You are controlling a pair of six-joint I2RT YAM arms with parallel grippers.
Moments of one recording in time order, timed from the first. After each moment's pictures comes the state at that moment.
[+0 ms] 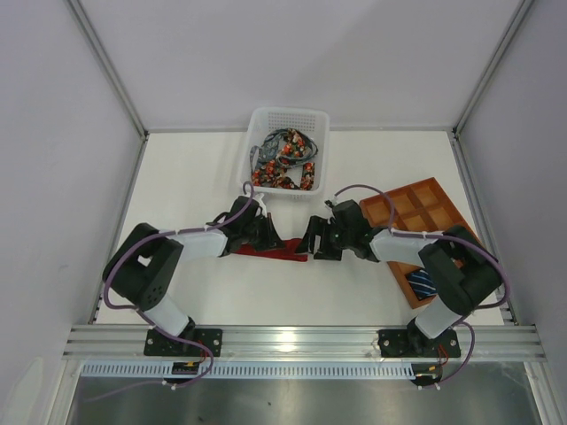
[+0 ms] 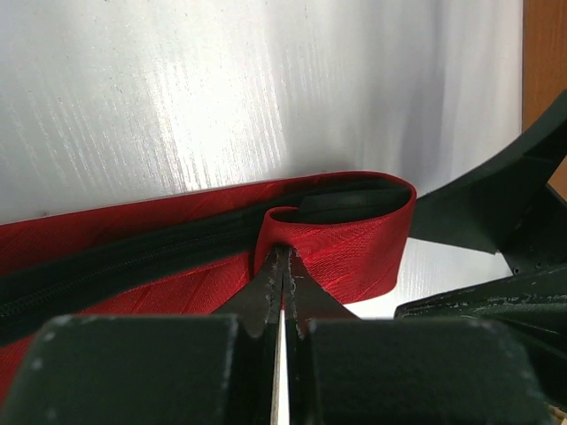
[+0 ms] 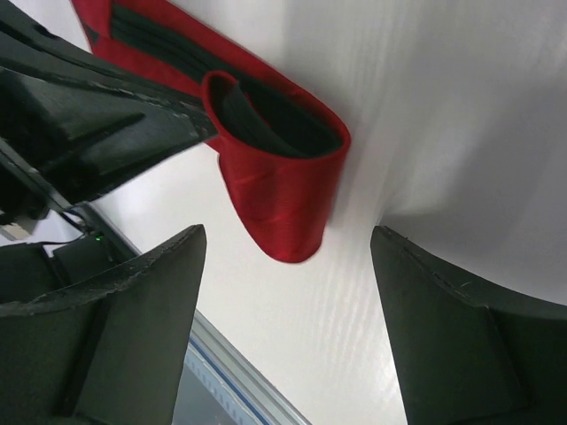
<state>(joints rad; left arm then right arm) -0.55 1.62 0.71 0.10 0.32 -0.69 0.63 1.60 0.71 0.11 -0.36 0.79</state>
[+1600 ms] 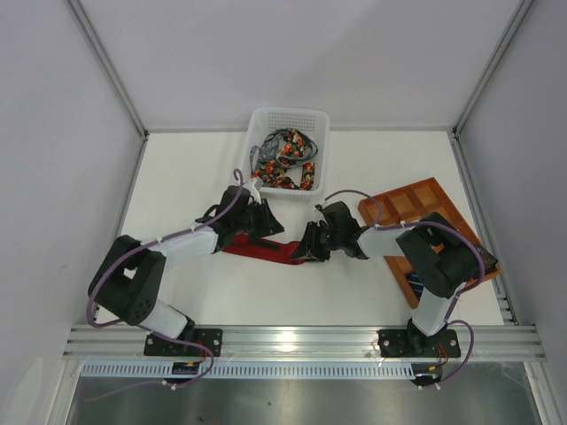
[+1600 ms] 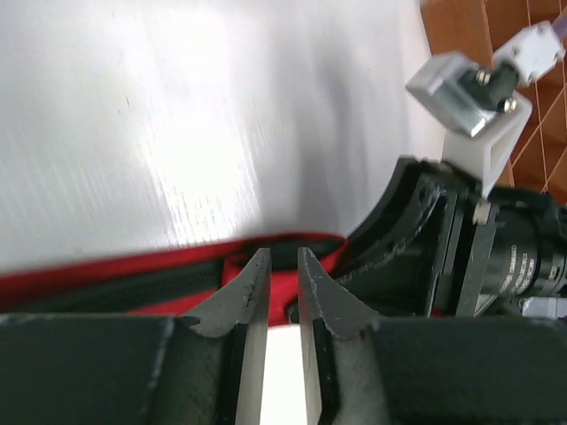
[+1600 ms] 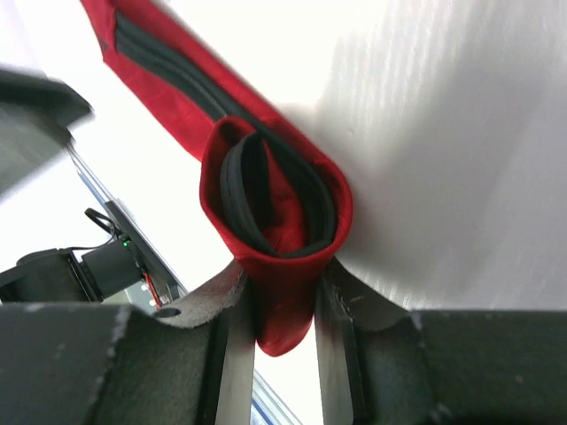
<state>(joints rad) -0.51 1.49 0.73 0.09 0.30 -0.65 0.66 1.77 0.76 0.25 -0.46 0.89</state>
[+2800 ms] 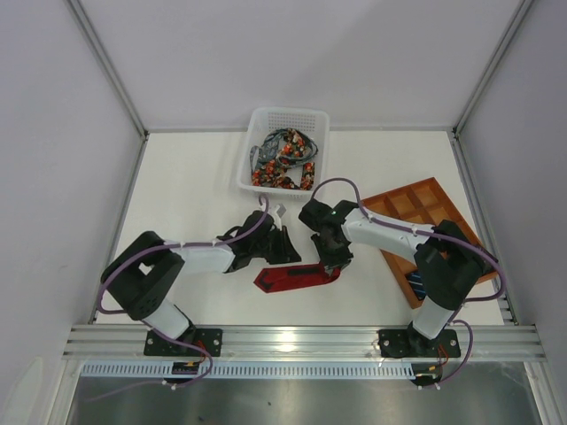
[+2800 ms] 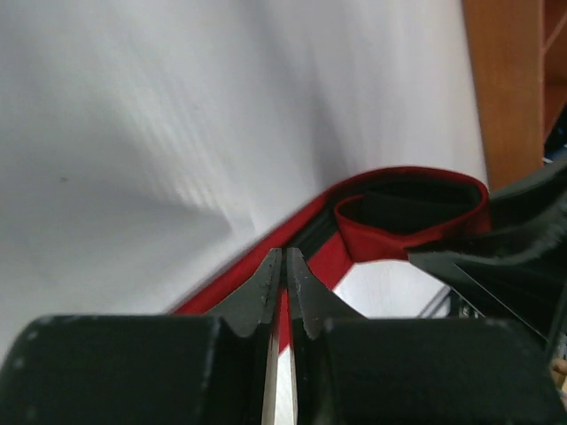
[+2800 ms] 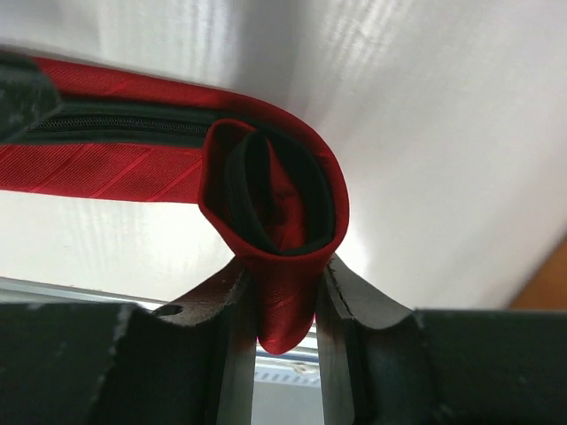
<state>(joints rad) -0.73 1.58 0.64 0.22 0.28 -0.77 0.83 1.70 1.18 -0.92 0.05 0.49</state>
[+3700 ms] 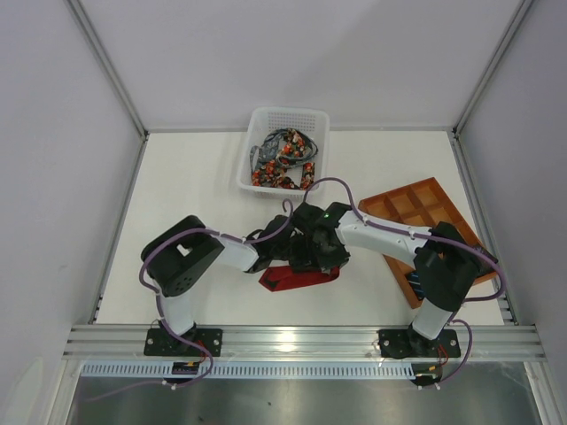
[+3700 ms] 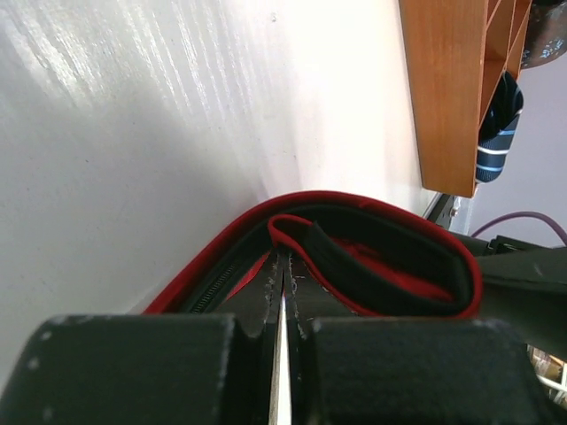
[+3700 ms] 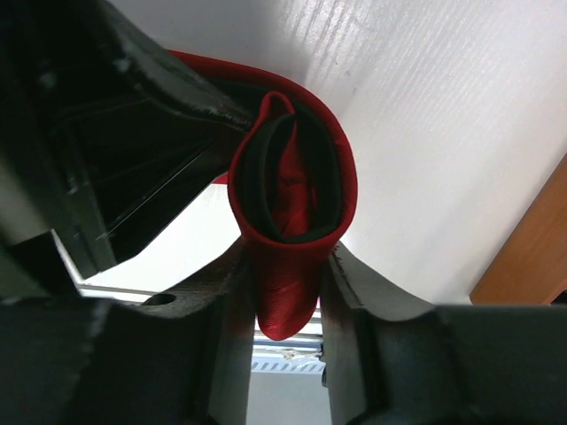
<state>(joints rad) -0.83 1.84 0.74 0.47 0.41 -0.97 0.90 1.71 1.23 -0.99 0.17 0.51</state>
